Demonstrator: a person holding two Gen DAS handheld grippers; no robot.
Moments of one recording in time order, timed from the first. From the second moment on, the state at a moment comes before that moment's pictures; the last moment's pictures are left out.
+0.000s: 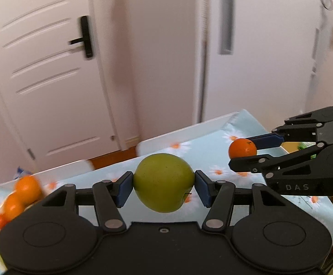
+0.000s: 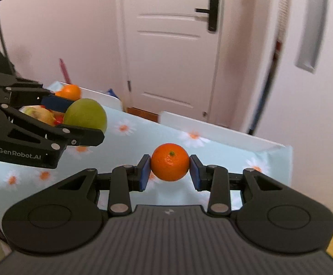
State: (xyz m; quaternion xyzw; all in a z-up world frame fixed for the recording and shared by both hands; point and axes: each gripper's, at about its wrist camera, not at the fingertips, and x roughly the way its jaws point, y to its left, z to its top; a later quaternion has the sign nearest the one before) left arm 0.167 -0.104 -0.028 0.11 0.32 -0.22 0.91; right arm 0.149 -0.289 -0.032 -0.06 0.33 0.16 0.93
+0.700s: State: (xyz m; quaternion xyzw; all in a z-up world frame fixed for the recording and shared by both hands) left arm 0.193 0.083 -0.010 0.07 0.32 -0.09 0.94; right arm 0.201 -0.104 -0.013 -0.06 0.32 0.26 0.91
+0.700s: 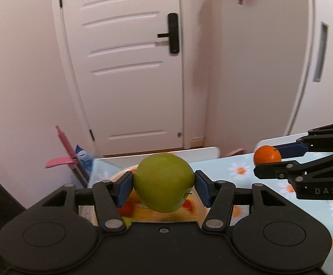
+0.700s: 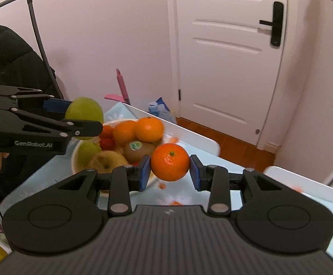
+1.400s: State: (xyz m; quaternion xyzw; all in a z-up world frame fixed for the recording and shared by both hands) left arm 0.246 0.119 -0.068 0.09 0.37 -0.11 0.92; right arm 0.253 -0.043 -0.058 -0.03 0.37 0.21 0.91
